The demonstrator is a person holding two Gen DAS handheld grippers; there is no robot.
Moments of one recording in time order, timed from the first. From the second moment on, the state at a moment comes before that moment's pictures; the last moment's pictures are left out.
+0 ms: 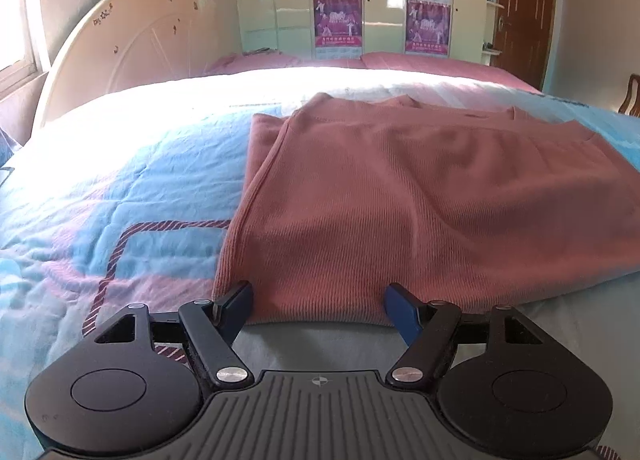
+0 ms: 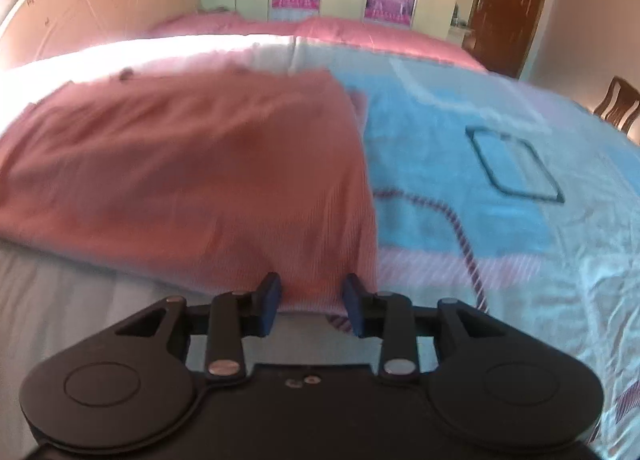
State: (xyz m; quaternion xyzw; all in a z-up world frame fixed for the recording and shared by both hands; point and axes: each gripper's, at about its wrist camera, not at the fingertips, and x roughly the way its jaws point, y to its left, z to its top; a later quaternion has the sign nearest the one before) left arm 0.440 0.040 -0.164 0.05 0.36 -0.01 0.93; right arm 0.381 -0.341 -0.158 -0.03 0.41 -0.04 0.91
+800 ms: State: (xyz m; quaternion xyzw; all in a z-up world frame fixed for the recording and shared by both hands) left arm 0.396 0.098 -0.182 -0.29 0.35 -0.02 0.89; right arm 0.337 -0.323 -0.121 0.06 0.35 0.01 0.93
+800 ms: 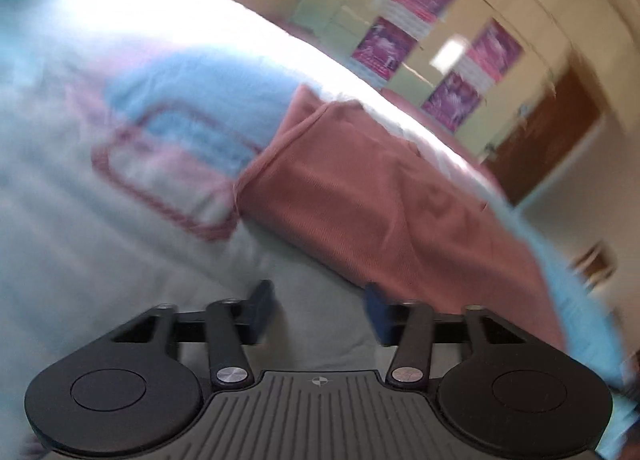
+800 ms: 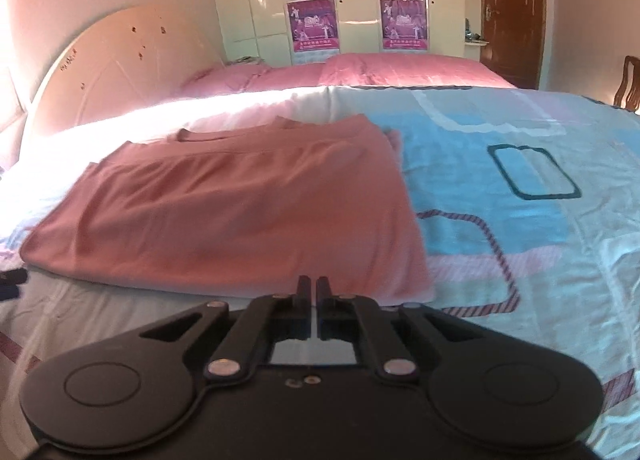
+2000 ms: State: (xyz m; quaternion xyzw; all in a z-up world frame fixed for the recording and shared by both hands) left arm 0.498 0.110 -0.223 -0.43 0.27 0.00 0.86; right arm 0.502 -0.212 -0.160 0.11 0.39 0.11 0.91
